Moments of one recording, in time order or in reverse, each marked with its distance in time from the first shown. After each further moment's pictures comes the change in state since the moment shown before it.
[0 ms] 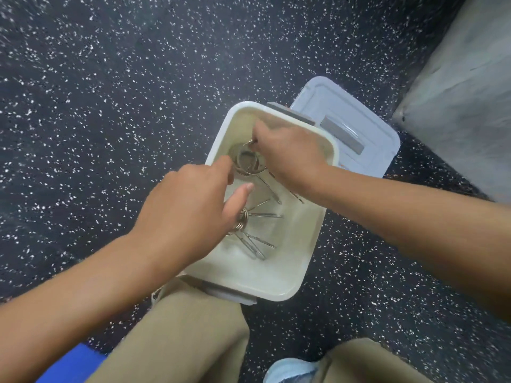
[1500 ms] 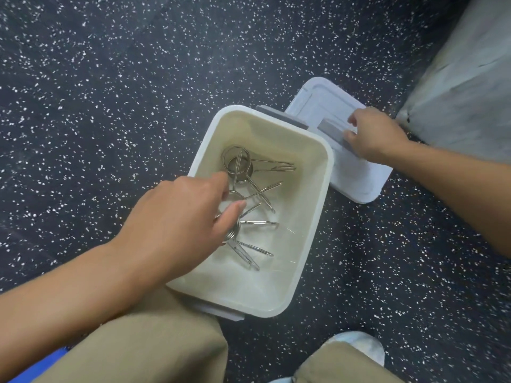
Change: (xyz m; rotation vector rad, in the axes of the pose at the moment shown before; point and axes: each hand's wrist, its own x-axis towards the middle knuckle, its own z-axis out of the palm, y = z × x) left_hand 0.006 0.010 0.004 0.090 -0.119 0.017; right_hand 0.005 0.188 0.041 0.102 -0.175 0.429
